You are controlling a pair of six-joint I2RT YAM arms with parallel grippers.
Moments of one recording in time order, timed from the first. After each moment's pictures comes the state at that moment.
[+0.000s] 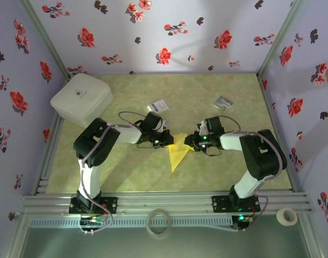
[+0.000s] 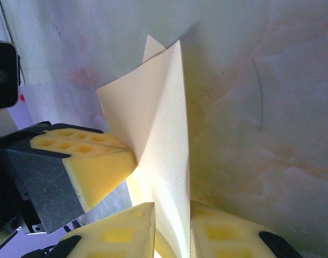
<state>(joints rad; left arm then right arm) -0.71 1.98 1.03 0.04 0.58 -0.85 0.32 1.65 0.63 0.02 -0.74 0.78</state>
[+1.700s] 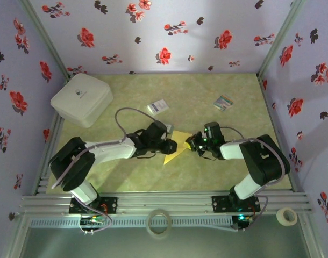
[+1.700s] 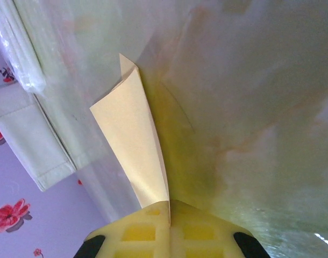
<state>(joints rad) -0.96 1.63 0.91 -0.11 0.12 -0.59 0.39 1.59 0.47 0.35 -0.51 1.38</state>
